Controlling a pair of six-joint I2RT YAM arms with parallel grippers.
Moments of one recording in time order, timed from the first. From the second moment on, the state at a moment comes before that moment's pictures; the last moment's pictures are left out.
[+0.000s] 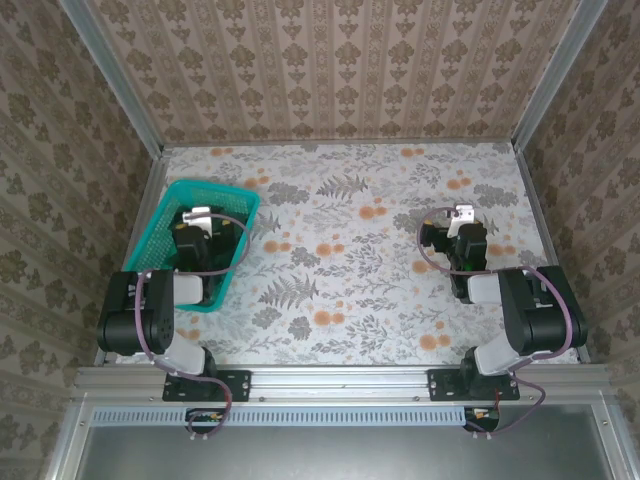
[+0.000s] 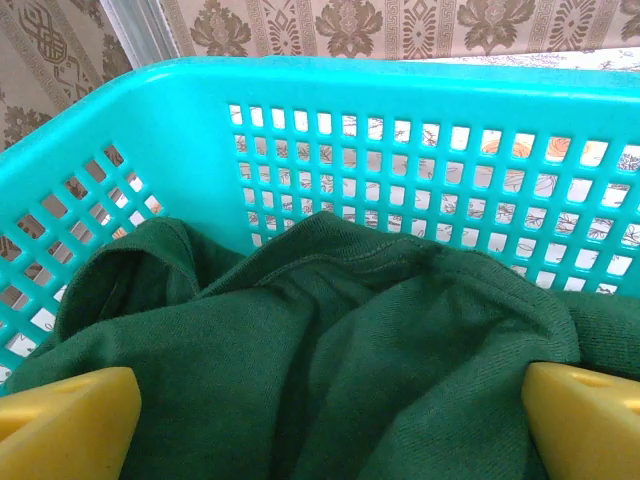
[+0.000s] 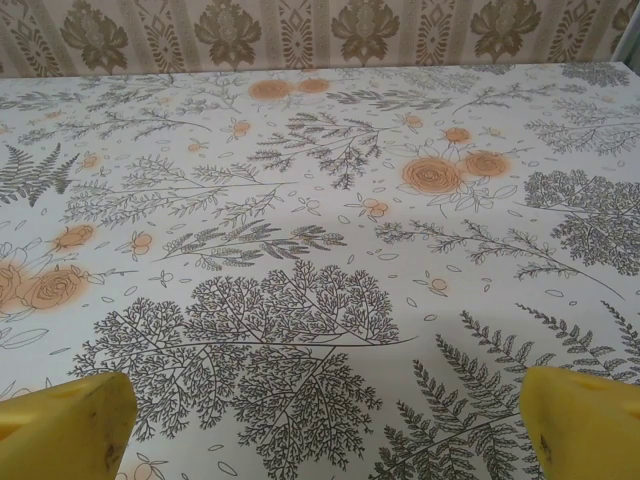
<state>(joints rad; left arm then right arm) -0.03 1.53 0.39 0.80 -0.13 0.06 0.01 1.53 0.38 0.80 0.07 0.03</state>
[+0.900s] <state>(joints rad) -0.03 1.53 0.39 0.80 -0.12 0.06 0.01 1.53 0.38 0.80 0.04 0.03</state>
